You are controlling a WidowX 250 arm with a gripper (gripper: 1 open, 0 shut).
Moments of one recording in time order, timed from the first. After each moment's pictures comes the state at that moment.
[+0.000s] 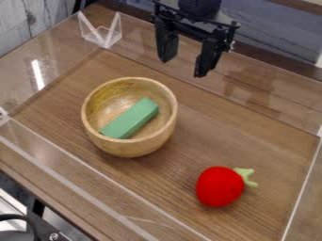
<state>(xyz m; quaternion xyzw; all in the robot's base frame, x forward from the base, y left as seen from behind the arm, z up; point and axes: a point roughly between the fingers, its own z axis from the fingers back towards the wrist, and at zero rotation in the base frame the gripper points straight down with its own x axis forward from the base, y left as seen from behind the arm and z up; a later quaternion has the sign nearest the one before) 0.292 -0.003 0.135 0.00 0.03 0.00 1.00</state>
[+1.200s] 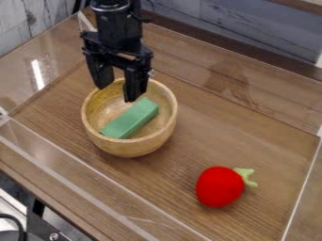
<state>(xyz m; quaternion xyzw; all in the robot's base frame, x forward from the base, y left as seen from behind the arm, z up) 0.247 0.070 0.097 -0.03 -0.01 0.00 1.00</state>
